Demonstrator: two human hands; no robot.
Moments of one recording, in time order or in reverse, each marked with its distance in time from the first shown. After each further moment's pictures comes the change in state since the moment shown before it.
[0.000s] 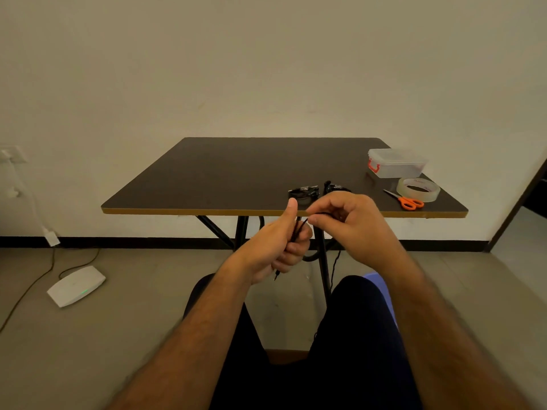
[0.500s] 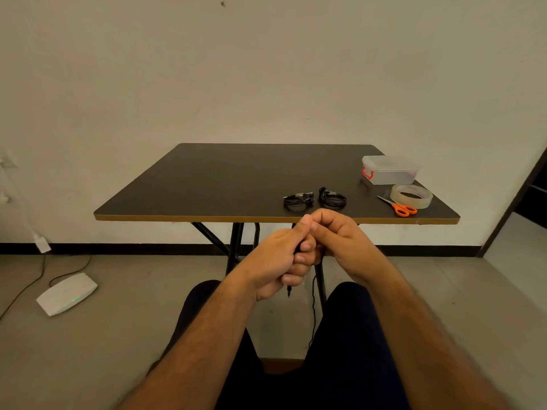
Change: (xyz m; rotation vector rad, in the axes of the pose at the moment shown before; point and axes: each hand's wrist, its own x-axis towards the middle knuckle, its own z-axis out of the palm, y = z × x) left_hand -0.005 0.002 0.019 -0.179 -0.045 0.014; right_hand -0.007 0.019 0.012 0.535 -0.179 0.173
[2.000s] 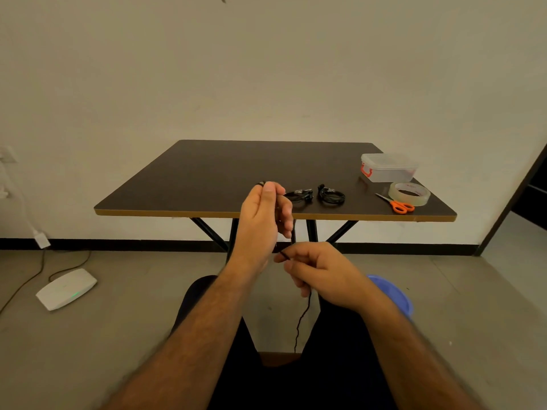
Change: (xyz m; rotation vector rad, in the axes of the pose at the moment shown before) left_hand 0.006 0.010 -0.001 0.113 0.475 0.620; right_hand -0.028 -0.009 0.035 -0.271 -0.145 0.220
